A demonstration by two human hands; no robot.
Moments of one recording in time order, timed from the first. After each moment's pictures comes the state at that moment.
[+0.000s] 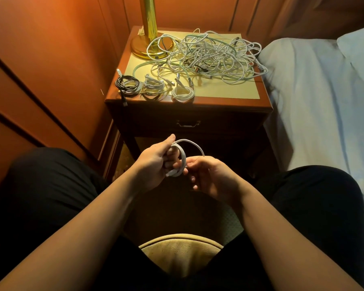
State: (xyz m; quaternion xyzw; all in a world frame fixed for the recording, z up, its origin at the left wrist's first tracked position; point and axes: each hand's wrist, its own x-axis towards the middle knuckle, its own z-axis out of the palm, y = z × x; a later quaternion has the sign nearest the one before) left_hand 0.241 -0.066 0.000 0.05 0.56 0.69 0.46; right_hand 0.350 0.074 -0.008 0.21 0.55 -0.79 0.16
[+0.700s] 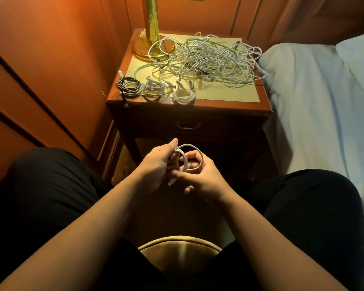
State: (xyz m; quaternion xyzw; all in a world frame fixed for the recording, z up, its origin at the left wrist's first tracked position) left_hand 0.243 -0.067 -0.007 0.12 0.63 0.65 0.42; right_hand 0.348 0.052 -0.019 0.22 0.66 -0.72 0.00
